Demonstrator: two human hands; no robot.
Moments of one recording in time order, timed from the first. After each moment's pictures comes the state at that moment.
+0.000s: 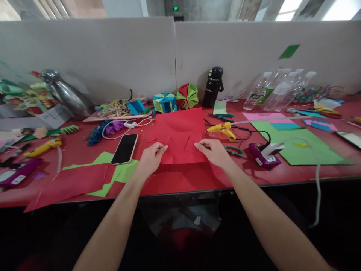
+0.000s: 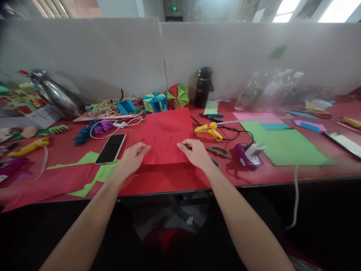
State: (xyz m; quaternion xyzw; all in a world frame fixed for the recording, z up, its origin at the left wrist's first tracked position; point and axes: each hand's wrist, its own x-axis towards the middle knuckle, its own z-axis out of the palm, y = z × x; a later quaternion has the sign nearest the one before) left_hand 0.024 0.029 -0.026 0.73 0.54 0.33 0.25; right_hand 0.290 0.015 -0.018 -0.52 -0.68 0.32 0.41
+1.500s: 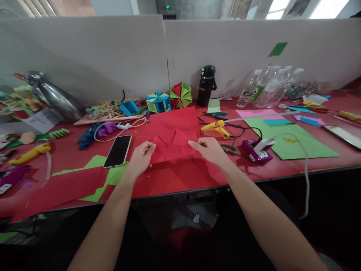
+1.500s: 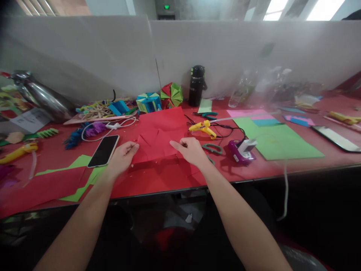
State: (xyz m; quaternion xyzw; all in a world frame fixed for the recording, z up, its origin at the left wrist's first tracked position) left_hand 0.018 0.035 -0.021 0.67 0.56 0.35 0.34; right_hand 0.296 0.012 -0.014 -0.55 -0.67 0.29 0.39
